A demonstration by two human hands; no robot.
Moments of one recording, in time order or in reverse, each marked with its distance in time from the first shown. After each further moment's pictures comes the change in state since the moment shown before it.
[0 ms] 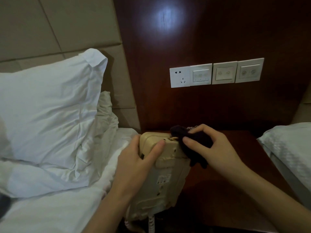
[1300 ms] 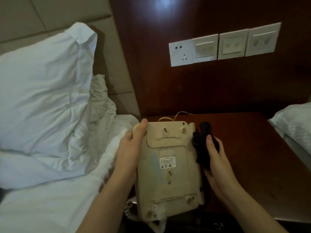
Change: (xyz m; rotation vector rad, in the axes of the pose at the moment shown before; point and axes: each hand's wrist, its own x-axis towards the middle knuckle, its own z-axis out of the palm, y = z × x) left_hand 0.023 -0.055 0.024 -0.288 0.018 -0.441; right_hand -0.027 0.095 0.039 0.590 0.284 0.387
